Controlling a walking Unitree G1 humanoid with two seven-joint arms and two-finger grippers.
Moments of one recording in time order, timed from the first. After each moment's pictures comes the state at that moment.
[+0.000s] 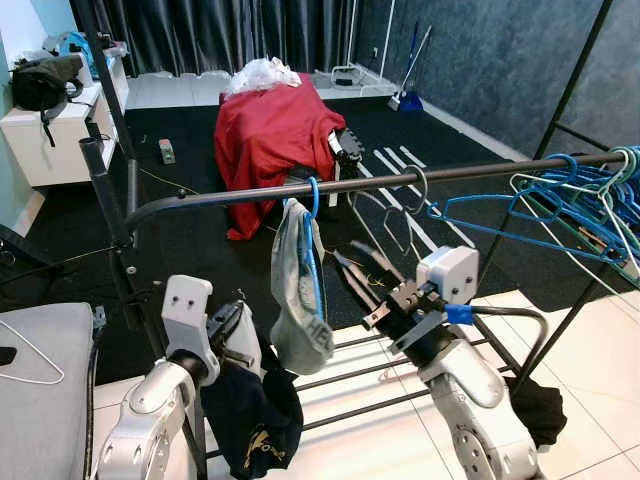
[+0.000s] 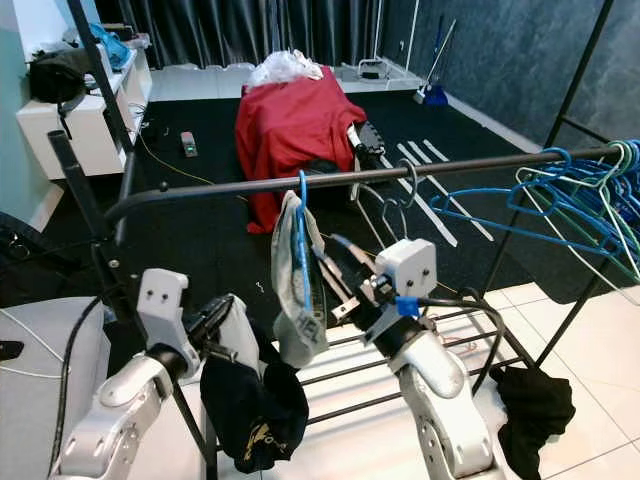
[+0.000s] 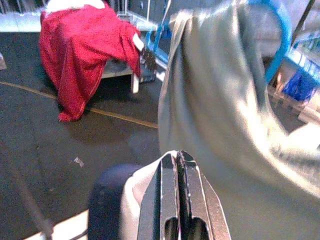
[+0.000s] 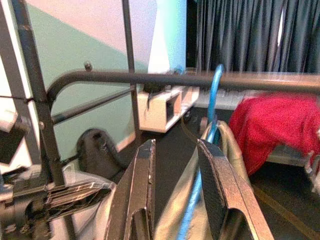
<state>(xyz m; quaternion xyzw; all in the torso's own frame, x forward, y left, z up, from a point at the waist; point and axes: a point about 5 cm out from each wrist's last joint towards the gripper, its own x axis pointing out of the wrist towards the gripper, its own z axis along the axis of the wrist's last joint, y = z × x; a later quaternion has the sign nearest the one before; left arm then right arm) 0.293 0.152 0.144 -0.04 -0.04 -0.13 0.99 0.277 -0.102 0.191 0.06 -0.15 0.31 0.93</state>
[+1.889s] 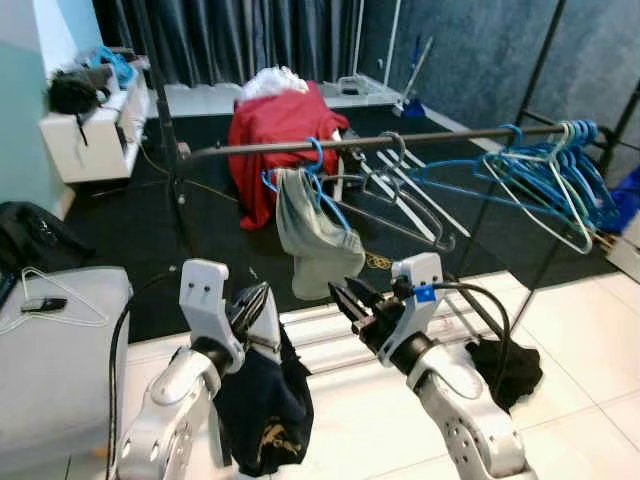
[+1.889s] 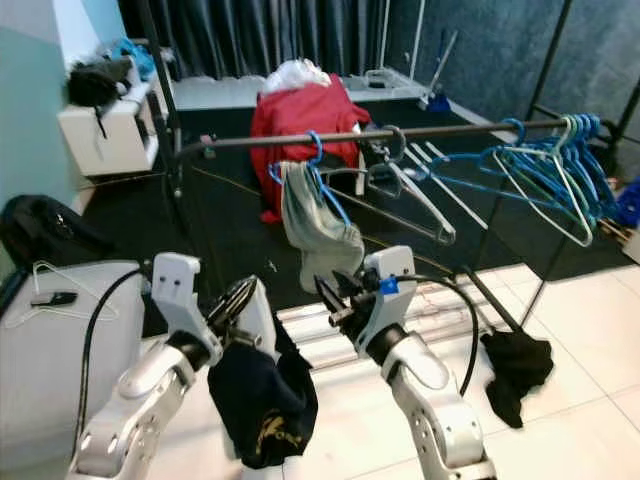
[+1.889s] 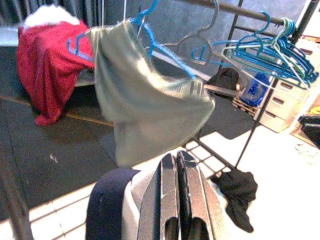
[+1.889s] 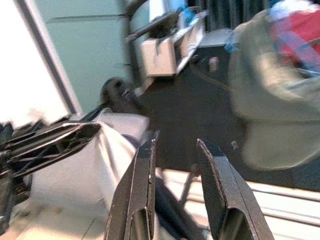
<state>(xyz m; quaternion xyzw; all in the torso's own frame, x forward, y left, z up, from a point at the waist) 0.288 0.134 0.161 -0.06 -0.05 -0.17 0.98 0.288 -0.099 0.163 0.08 -0.03 0.30 0.95</state>
